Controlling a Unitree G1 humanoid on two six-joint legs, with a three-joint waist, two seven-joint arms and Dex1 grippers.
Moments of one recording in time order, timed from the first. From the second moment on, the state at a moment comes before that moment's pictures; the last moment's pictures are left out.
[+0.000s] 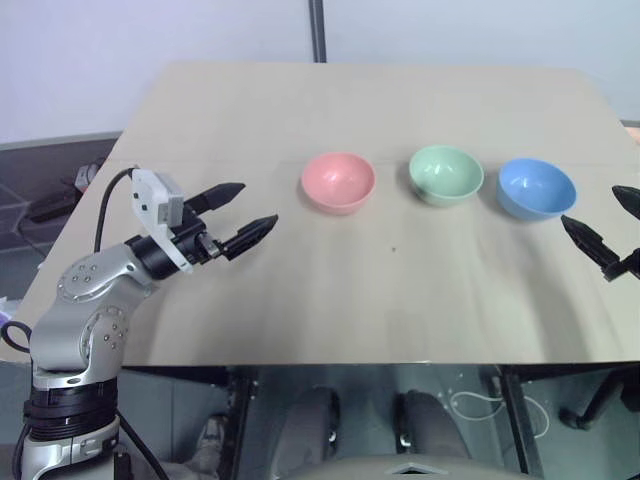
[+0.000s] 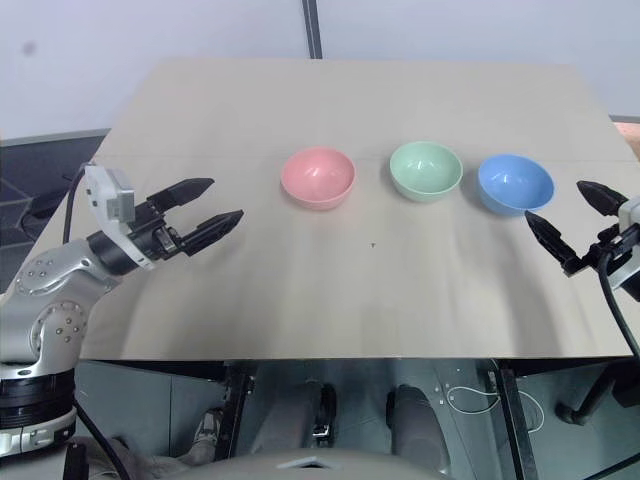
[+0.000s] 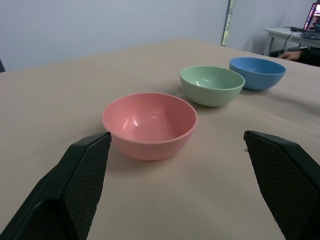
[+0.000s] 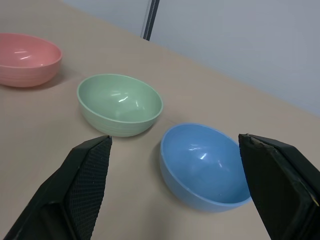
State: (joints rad) left arm -0.18 0.70 0.31 -0.26 -0.67 0.43 -0.84; right arm 0.09 -0.77 -0.58 -0.34 0.54 0.30 0.70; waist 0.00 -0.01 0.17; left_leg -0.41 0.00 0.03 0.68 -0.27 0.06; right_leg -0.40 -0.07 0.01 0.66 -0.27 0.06
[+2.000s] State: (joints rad) left arm -0.94 0.58 -0.54 0.41 0.32 -0.04 -0.85; right arm 0.12 -0.62 -0.23 -0.63 0.45 0.36 0.63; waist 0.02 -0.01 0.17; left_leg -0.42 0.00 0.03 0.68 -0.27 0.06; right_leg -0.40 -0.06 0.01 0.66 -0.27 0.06
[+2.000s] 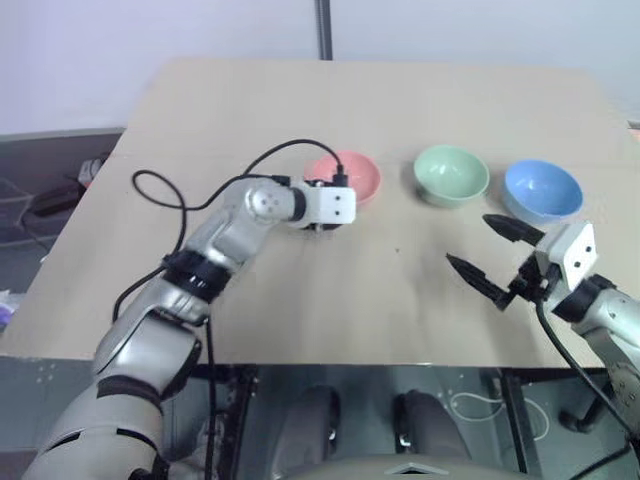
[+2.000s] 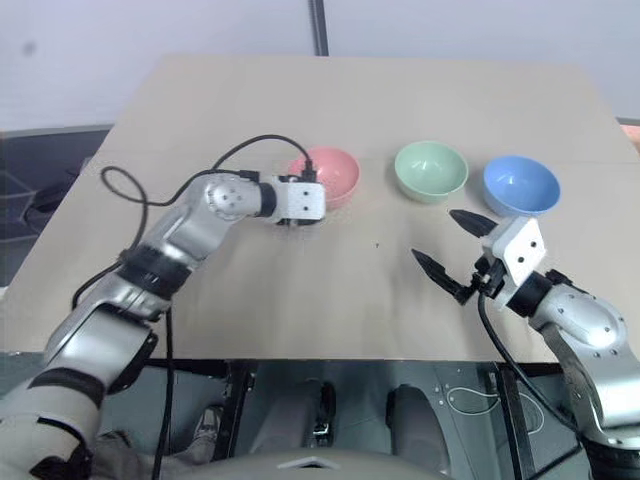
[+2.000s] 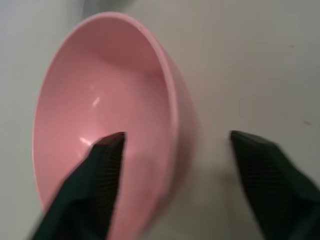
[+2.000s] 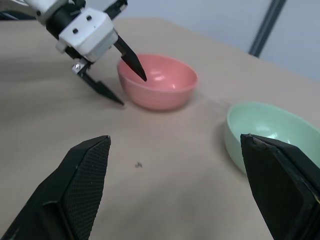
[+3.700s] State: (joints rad) left arm -0.64 0.66 -0.14 -0.13 -0.23 0.19 -1.18; right arm -0.16 -0.67 -0.16 -0.32 0.27 0.35 0.58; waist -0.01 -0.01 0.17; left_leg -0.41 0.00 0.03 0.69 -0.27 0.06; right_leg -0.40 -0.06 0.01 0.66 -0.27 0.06
